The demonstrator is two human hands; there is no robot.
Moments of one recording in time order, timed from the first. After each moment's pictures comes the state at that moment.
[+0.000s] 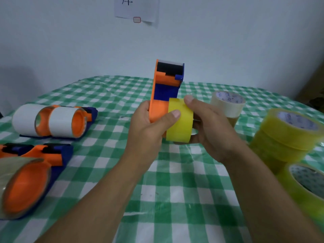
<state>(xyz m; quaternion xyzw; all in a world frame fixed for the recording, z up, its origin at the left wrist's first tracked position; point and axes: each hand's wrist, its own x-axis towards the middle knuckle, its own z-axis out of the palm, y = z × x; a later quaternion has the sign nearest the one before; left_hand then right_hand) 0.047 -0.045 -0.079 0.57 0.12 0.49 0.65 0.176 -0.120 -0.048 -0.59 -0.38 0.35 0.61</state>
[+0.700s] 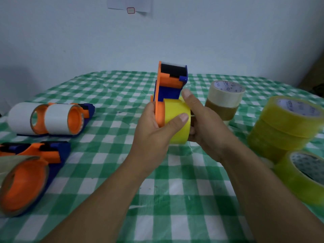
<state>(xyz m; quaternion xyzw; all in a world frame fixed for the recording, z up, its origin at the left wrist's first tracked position) 0.052 -0.061 -0.089 0.58 0.09 0.45 0.67 0.175 -0.124 -0.063 -0.60 -0.40 0.40 0.57</state>
